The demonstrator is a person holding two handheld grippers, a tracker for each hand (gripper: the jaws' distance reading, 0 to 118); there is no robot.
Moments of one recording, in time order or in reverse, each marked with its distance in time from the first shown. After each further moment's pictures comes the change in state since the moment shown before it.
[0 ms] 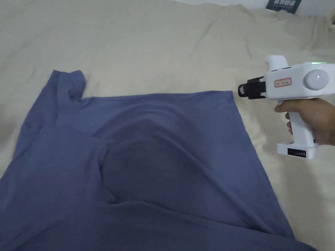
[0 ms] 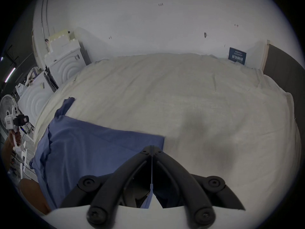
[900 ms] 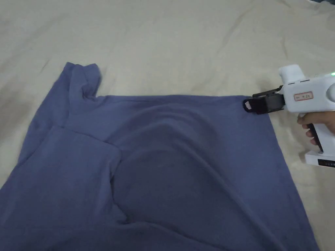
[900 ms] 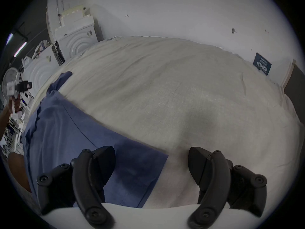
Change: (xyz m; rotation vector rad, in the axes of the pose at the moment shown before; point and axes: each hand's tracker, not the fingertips) left arm -0.016 0.028 -0.056 -0.004 0.026 0.020; right arm 0.016 0.006 -0.065 -0.111 0.044 0.197
